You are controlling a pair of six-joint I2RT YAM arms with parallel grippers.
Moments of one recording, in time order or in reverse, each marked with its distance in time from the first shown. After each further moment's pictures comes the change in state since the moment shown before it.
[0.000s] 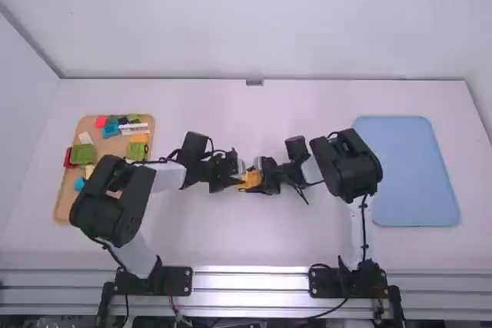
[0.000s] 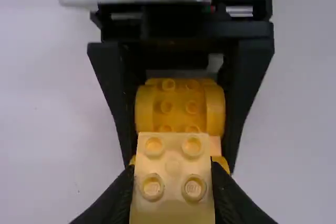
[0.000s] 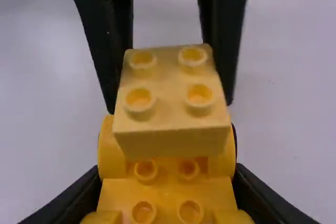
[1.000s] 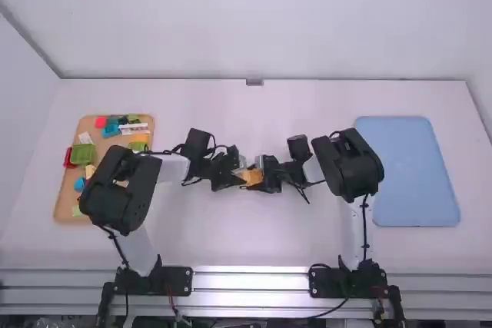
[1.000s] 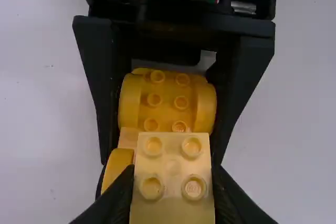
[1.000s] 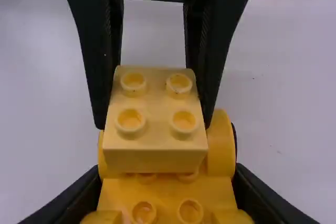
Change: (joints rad) left arm 0.014 0.089 0.090 -0.107 0.047 -0.041; right arm -0.025 0.000 -0.001 0.024 0.010 0.002
